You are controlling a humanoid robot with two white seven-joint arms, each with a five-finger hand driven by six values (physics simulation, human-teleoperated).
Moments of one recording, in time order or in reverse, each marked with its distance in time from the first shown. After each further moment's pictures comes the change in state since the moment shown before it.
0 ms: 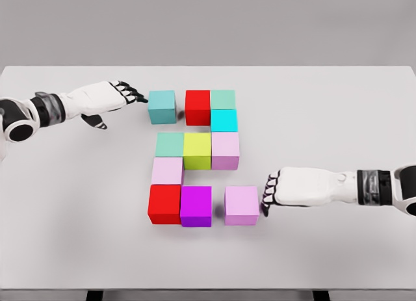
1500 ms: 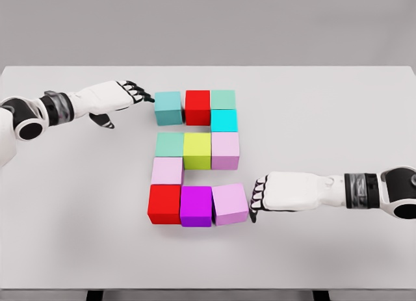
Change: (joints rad) left arm -0.011 -0.042 -0.002 0.032 -0.004 0.000 -0.001; right arm 0.014 0.044 -0.004 -0.027 -0.011 0.000 0.008
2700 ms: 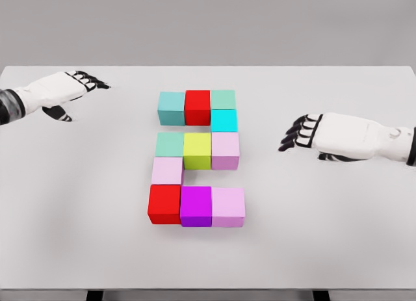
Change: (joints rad) left arm 0.051 0.127 0.142 0.037 0.007 0.000 0.006; right arm 0.012 -0.182 -0.267 0.003 -0.046 0.000 -0.006
